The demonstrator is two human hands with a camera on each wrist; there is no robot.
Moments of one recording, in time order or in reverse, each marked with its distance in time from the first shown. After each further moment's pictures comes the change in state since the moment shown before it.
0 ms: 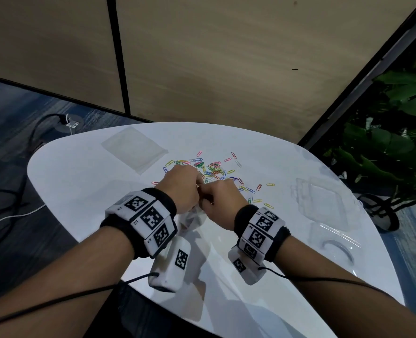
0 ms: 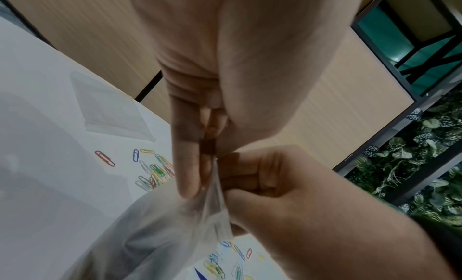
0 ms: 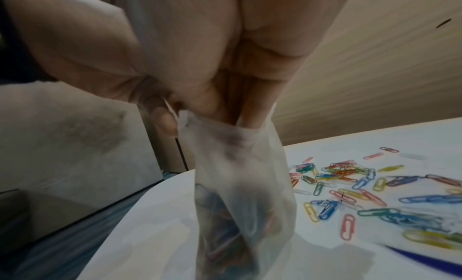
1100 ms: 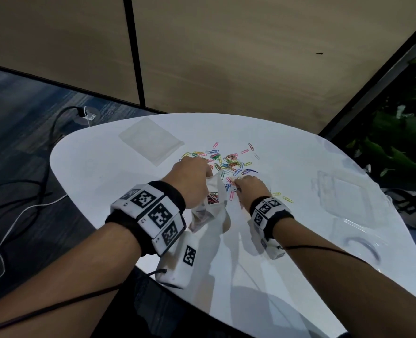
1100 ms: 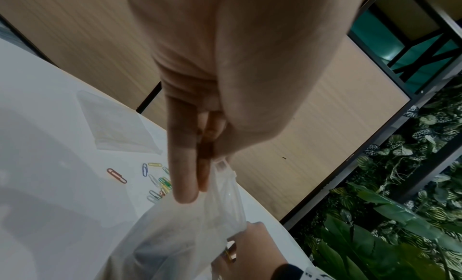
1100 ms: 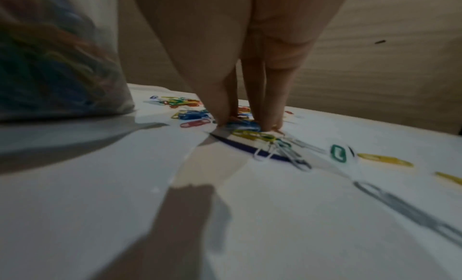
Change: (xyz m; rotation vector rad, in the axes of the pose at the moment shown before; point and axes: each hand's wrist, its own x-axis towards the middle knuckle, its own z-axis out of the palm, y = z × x) left_hand -0.007 -0.012 -0.011 0.046 -0.006 -0.035; right_hand 0.051 0.116 0.048 -0.570 -0.046 0.236
